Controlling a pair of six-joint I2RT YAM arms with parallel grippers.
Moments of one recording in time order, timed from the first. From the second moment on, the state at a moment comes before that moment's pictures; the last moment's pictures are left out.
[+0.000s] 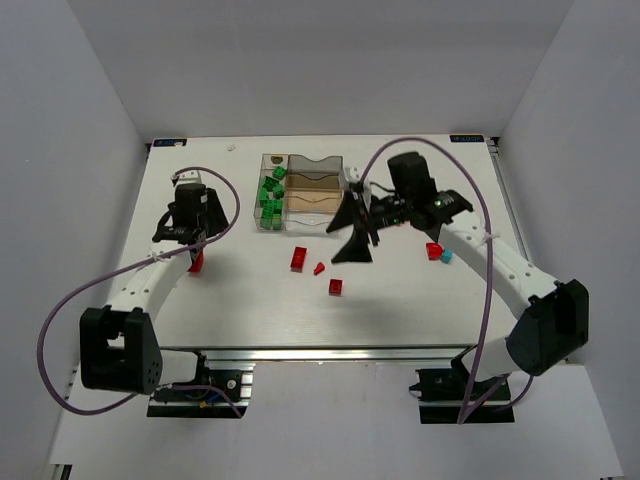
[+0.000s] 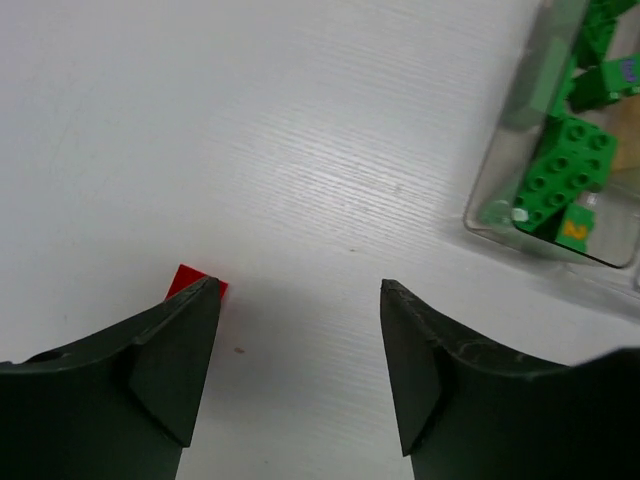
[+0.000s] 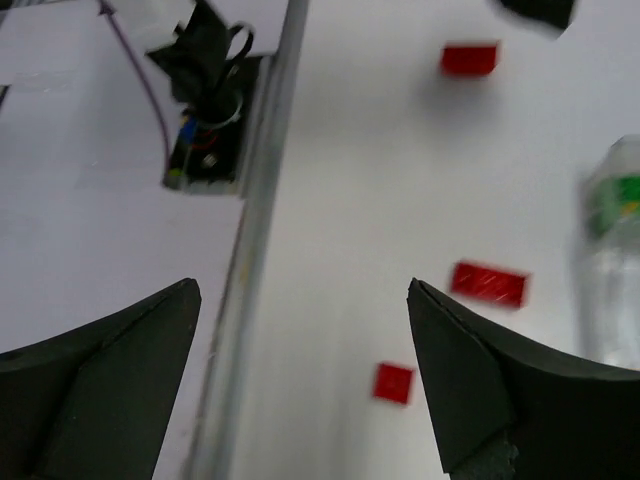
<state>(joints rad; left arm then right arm) -0.11 1.28 0.87 -0.24 -0.26 -0.30 0.56 1.45 1.34 -0.50 -1.12 -0.41</state>
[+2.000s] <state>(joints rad) -0.22 1.39 1.02 -0.08 0.59 -0.05 0.39 1.19 0.91 -0.18 -0.61 -0.22</state>
